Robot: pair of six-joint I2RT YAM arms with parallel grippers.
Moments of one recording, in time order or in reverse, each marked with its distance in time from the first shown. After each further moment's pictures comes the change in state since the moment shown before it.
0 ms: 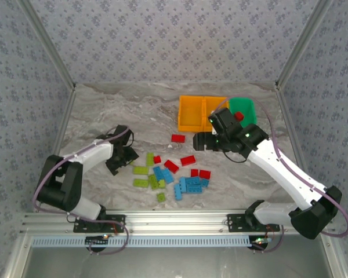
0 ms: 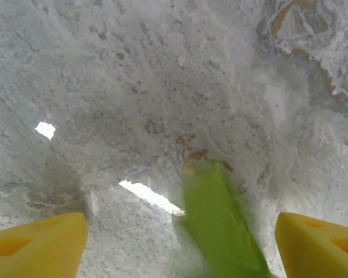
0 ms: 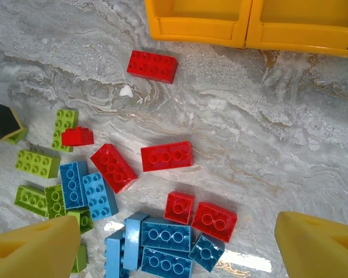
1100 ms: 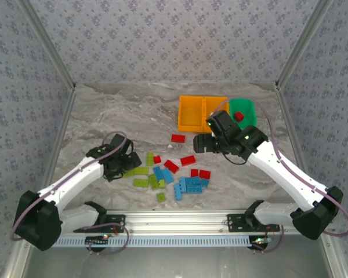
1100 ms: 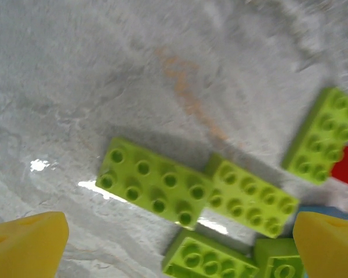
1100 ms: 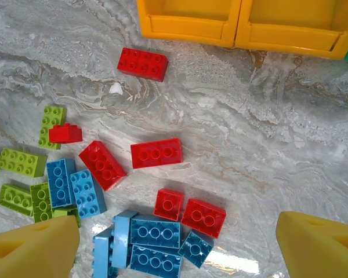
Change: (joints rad) left arm -0.144 -0.355 -0.106 -0.115 -0.042 0.071; right arm 0.036 -0.006 0.000 -0.023 0.059 0.005
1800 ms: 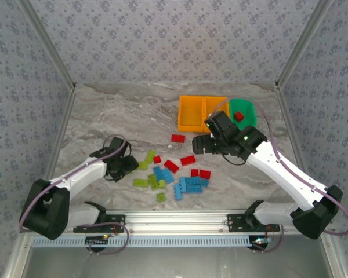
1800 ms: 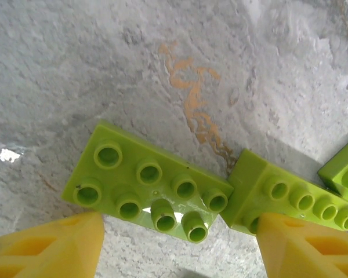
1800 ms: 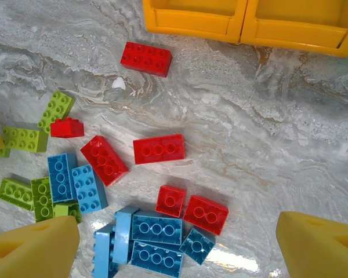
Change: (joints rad) left arm 0.098 0.093 -0.122 0.239 0.105 0.010; right arm 0.017 0.002 0.001 -0.005 0.001 0.000
